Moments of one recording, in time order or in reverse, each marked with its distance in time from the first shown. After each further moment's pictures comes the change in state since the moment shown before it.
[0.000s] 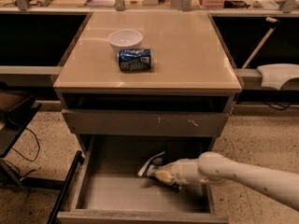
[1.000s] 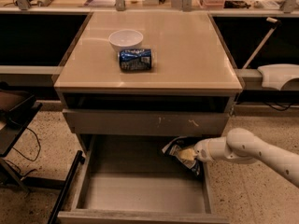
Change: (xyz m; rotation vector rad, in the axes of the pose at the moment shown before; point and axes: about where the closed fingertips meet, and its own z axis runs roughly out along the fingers) arm -0.037 -0.092 -0.091 0.015 -0.034 0.104
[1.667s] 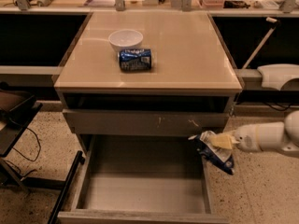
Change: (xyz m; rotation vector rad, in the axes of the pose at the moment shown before) arm -0.051 0.037 -0.174 0.037 -0.070 0.067
